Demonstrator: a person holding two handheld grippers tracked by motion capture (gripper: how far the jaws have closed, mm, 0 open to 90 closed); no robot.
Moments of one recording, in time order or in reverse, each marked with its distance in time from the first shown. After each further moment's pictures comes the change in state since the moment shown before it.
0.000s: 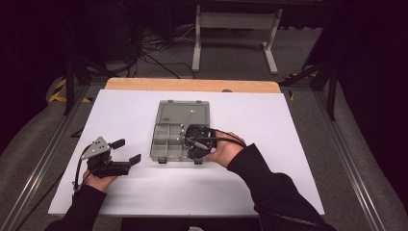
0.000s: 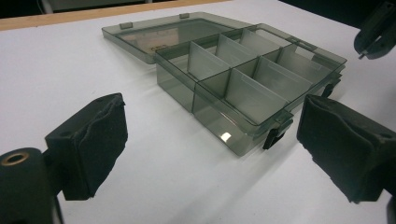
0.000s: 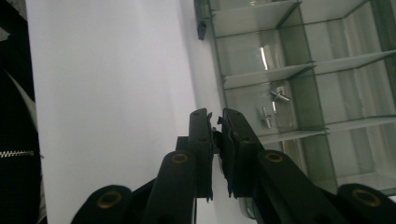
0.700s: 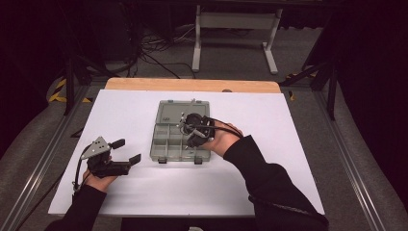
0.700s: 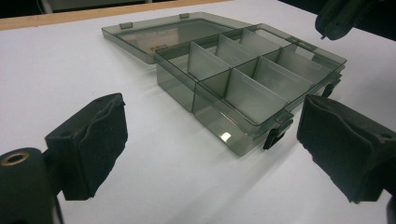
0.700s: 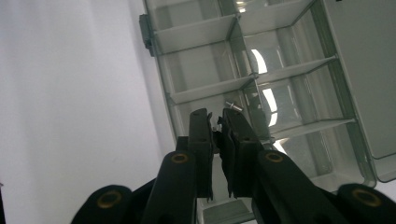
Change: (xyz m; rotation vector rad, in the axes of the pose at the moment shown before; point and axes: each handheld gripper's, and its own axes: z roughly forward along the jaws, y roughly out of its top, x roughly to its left) left arm 0.000 0.000 0.000 0.000 -0.002 0.000; right arm -0.030 0.008 0.000 -0.018 -0.041 0.058
